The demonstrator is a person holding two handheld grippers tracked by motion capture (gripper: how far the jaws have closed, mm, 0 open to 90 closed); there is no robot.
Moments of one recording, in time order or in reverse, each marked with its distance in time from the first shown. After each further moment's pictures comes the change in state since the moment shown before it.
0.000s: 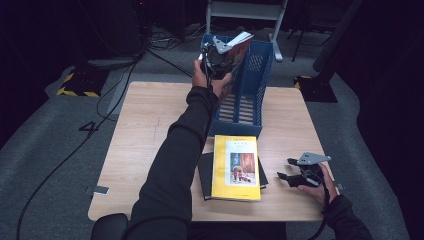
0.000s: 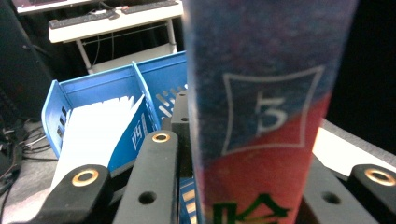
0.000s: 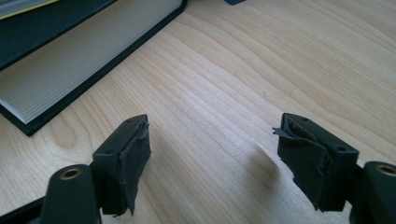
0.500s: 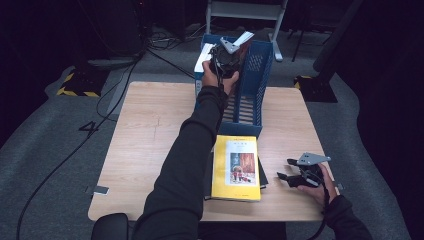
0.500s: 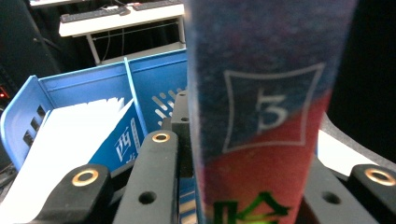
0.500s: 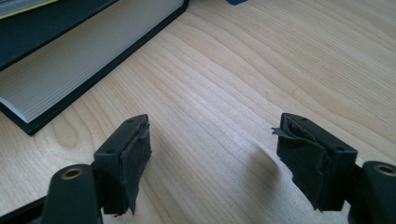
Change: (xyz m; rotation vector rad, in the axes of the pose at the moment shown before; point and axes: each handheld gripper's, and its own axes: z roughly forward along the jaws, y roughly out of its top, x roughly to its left) left arm -0.013 -0.003 0.034 -0.001 0.055 -0.040; right arm 0.001 -0.001 0.001 -0.004 0.004 -0.001
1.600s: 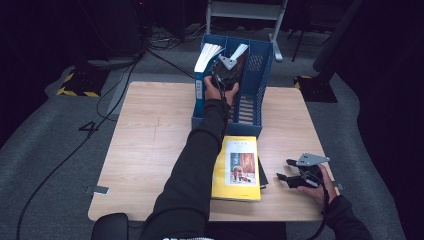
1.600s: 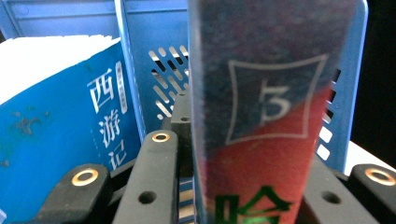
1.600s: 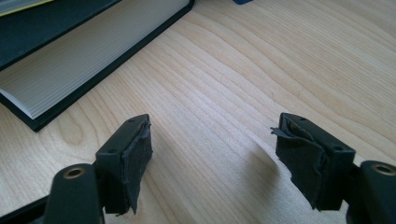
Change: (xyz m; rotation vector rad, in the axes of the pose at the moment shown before) left arm -0.005 -0.056 0.028 -0.015 0.027 -0.086; right arm 0.002 0.000 0.000 0.005 0.003 -0.021
